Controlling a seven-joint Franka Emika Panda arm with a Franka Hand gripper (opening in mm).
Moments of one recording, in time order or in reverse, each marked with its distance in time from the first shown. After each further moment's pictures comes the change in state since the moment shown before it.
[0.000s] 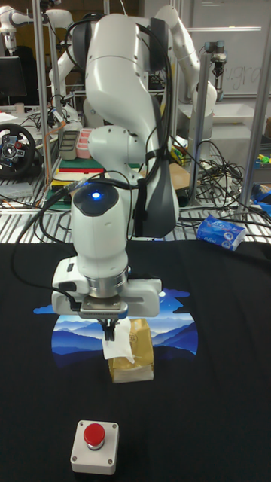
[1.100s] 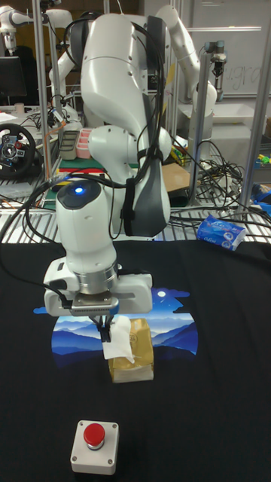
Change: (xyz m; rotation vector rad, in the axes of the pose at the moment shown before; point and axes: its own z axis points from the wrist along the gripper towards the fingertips) arm -0.002 -0.012 -0.001 -0.066 -0.067 -0.018
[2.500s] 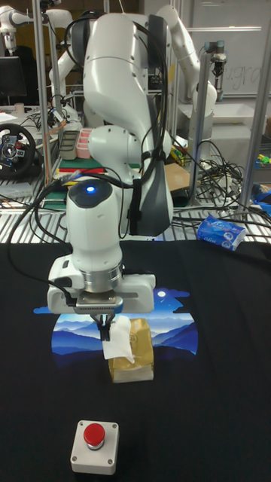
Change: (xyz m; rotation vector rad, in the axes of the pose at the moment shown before) arm 0.004 0.001 0.001 0.058 -0.001 -0.024
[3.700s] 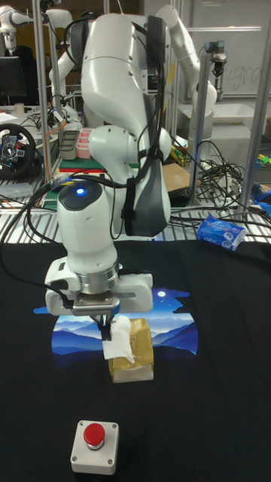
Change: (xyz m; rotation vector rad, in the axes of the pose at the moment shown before) arm 0.000 0.000 0.001 -0.046 0.022 0.006
